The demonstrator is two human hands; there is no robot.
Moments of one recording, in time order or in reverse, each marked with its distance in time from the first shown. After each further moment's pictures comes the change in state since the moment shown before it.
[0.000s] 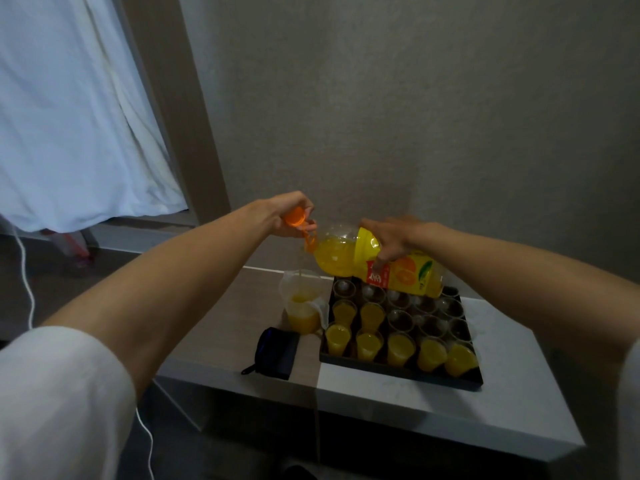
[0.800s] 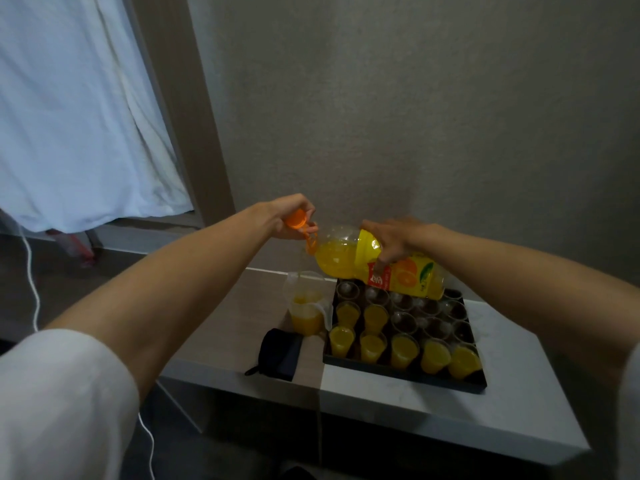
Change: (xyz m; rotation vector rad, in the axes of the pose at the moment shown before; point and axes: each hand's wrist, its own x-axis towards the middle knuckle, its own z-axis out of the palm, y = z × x) left_hand -0.001 -0.004 -0.006 0.010 0.017 0.020; right_hand 0.002 -0.006 -0.002 -0.010 0.013 0.003
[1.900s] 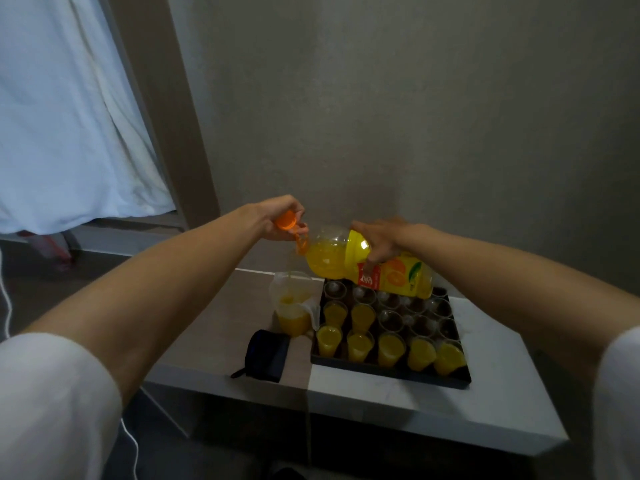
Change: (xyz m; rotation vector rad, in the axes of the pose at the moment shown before) left_hand 0.009 -0.003 0.005 -0.018 0.029 -0.010; right_hand 0.003 0.003 0.003 -0.017 -0.023 0.009
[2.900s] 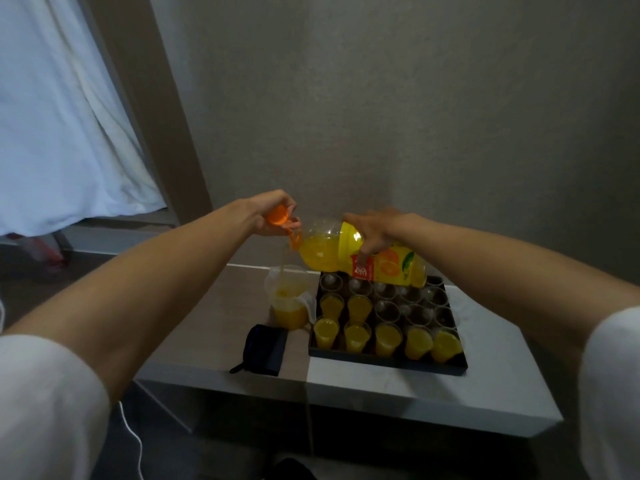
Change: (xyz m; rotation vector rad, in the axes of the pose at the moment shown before) left_hand -0.013 0.000 -0.002 0.043 0.020 -0.009; right_hand 0.002 0.000 0.003 0.014 0.017 -0.007
